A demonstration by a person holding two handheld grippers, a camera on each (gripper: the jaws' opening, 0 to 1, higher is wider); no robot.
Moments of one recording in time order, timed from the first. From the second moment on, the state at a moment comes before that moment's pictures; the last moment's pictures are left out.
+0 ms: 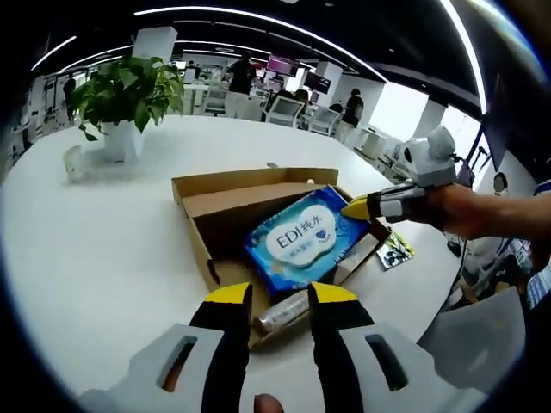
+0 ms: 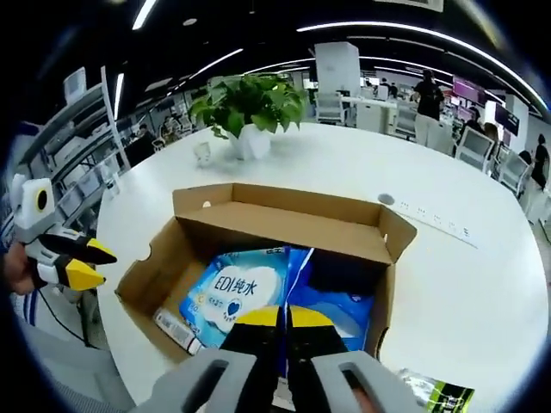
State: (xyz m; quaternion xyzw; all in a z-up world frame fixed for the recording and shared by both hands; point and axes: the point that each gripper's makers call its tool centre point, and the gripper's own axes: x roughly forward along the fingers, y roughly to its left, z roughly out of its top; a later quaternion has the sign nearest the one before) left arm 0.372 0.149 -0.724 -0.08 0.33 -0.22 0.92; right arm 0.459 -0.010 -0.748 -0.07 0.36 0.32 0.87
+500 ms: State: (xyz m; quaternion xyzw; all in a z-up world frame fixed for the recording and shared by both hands) left arm 0.399 0.125 -0.740 -0.08 0.35 -0.24 0.90; right arm 0.459 -0.045 -0.755 -0.02 0.37 0.28 0.89
